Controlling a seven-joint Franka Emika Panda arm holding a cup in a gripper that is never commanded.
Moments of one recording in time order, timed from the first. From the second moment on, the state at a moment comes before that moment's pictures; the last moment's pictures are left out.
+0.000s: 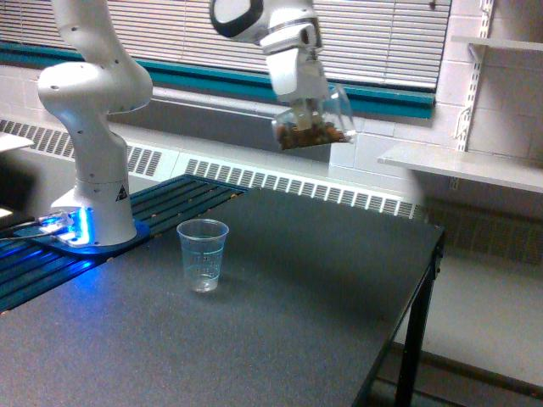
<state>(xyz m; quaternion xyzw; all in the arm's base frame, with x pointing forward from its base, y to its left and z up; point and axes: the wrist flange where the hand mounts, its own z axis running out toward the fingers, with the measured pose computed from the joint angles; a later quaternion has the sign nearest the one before) 0.460 -0.033 0.439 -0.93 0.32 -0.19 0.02</state>
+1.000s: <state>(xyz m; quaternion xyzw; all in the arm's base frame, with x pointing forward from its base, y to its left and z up) 0.338 -0.074 0.395 -0.92 0.35 -0.14 -0.02</state>
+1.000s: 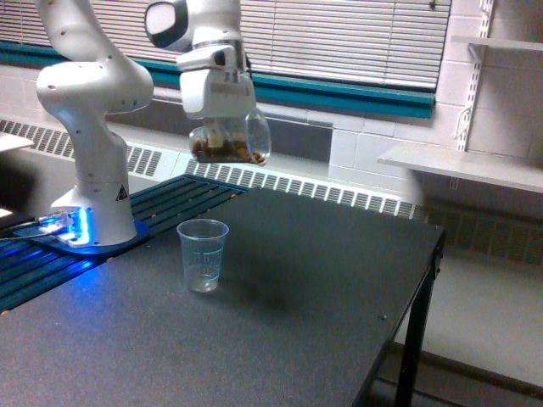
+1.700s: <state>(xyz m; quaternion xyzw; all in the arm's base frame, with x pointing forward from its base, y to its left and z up) 0.286 -0.092 0.377 -0.91 0.39 -0.11 -0.03</state>
